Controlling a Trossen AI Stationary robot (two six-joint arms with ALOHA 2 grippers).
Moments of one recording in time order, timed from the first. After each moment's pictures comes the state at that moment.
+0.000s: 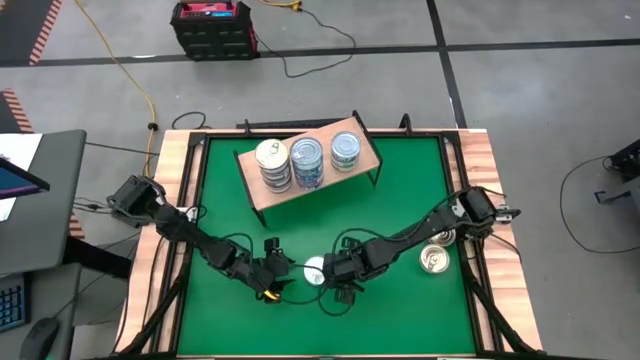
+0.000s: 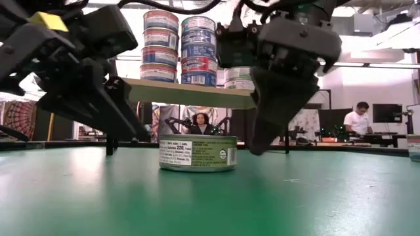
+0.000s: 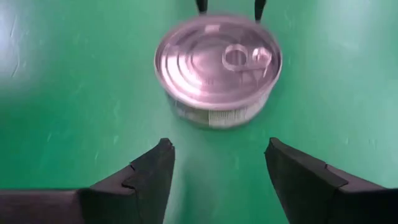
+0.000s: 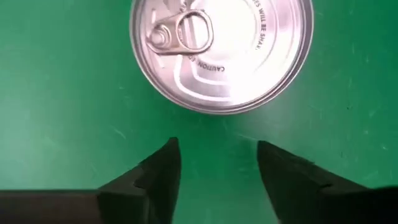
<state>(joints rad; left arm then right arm) -0.52 1.65 0.71 0.20 -0.47 -0.38 0.36 1.99 1.36 -0.56 0.13 0.51</state>
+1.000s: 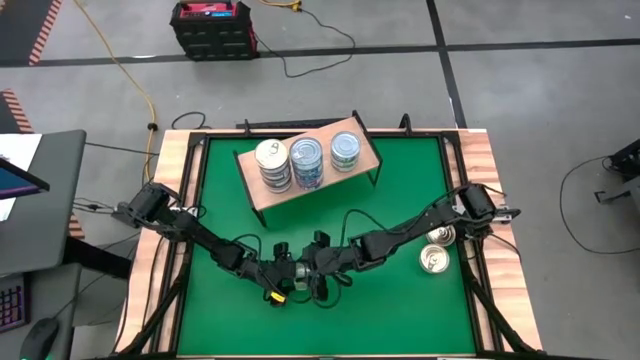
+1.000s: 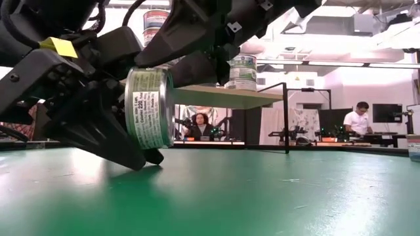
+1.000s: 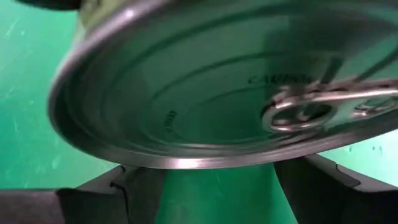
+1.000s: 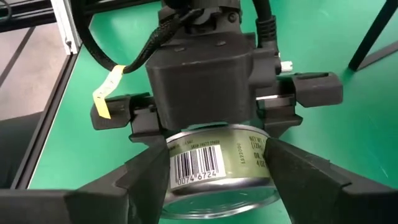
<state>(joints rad) -0.47 1.78 0.71 0.42 -0.36 -0.32 0.32 1.98 1.33 0.03 0.18 0.36</state>
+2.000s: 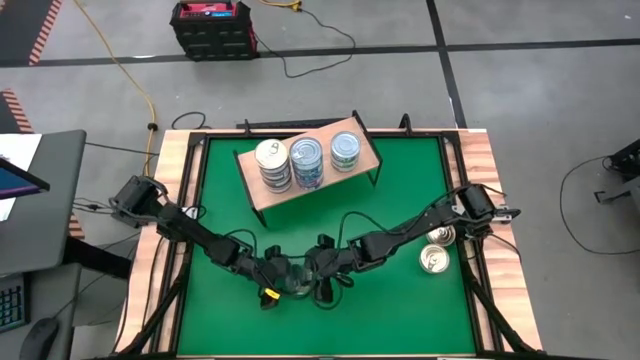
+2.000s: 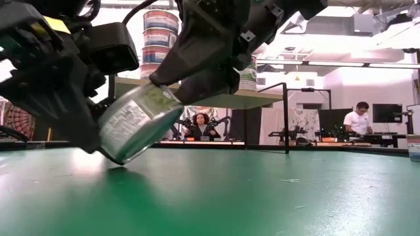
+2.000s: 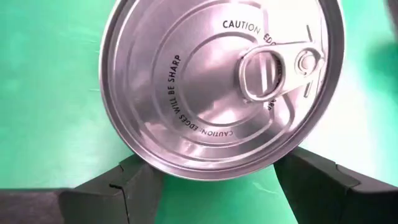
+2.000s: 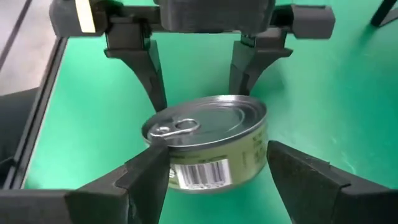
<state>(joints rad) -0.47 1.66 0.71 0.21 -0.15 -0.54 0.31 1.99 1.33 -0.06 0.15 0.37</state>
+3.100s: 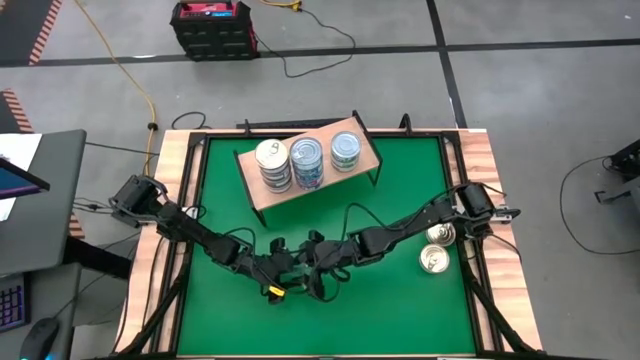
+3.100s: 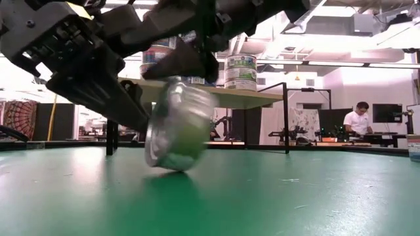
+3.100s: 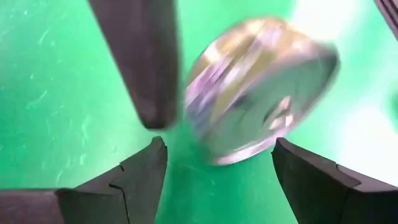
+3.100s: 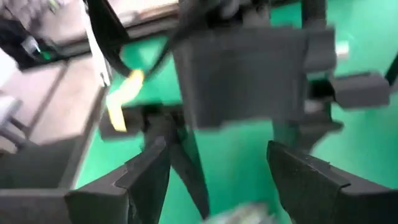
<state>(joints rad) -0.47 1.65 0.71 0.30 -0.33 -0.42 0.28 1.98 1.33 0.14 0.09 0.37</state>
